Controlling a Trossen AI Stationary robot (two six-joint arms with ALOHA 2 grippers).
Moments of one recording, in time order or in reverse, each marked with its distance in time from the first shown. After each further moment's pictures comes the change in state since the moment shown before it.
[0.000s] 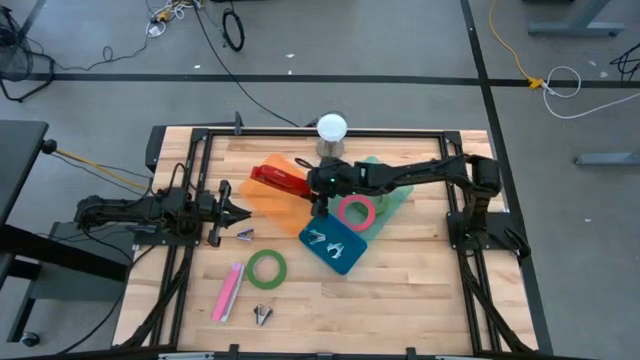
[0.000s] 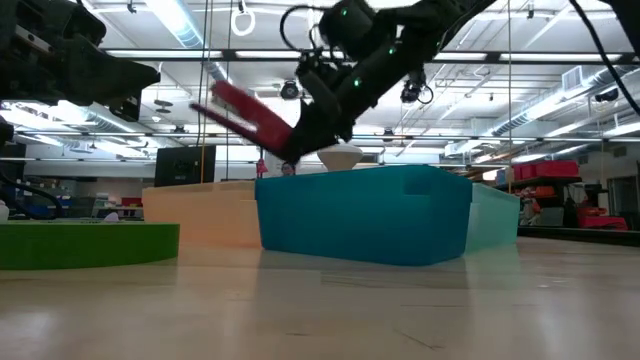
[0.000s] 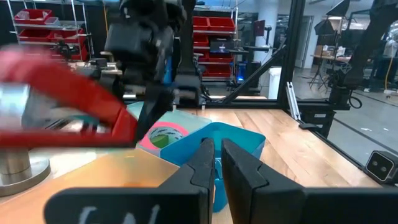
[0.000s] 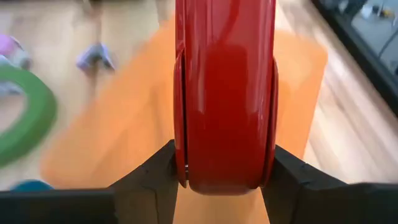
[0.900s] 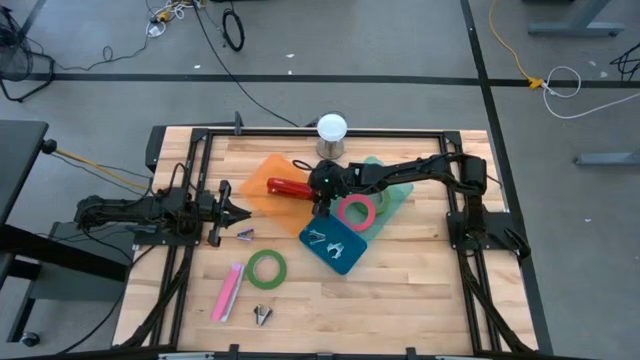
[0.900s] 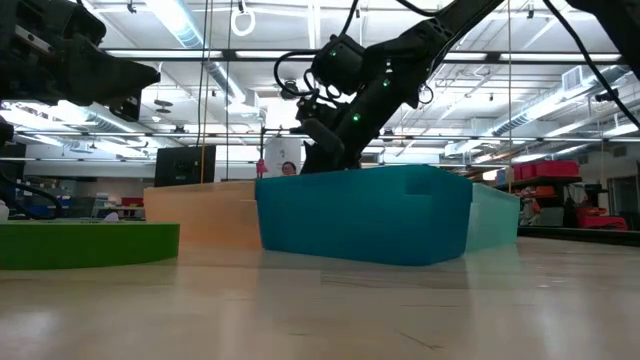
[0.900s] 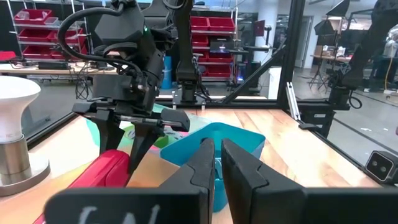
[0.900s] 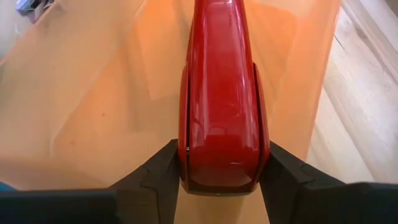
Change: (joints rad) left arm 0.000 0.000 0.000 0.000 0.000 0.000; right arm -0.045 0.094 0.000 -0.067 -0.017 0.068
